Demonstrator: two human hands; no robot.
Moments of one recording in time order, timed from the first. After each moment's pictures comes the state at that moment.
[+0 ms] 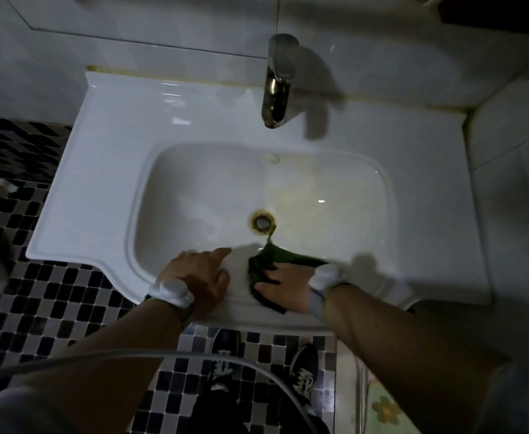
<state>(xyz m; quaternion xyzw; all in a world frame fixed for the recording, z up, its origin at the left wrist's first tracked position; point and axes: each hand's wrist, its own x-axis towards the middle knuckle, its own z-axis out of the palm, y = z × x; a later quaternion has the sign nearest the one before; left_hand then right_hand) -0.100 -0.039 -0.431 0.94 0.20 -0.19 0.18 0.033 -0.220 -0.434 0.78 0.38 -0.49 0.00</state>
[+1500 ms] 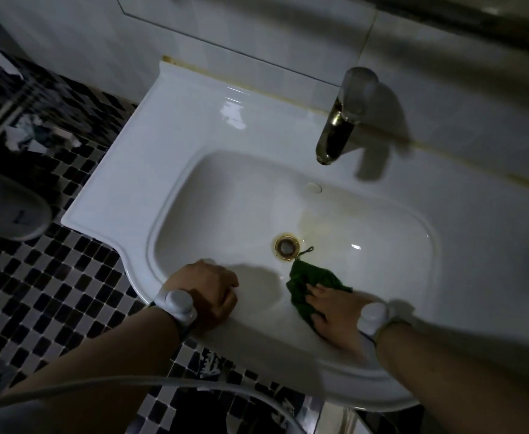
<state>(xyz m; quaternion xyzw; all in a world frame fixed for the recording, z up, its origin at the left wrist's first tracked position) -0.099 -0.038 -0.434 0.93 0.24 -0.20 0.18 0.119 -0.246 -0.465 0.68 0.57 -0.43 0.17</state>
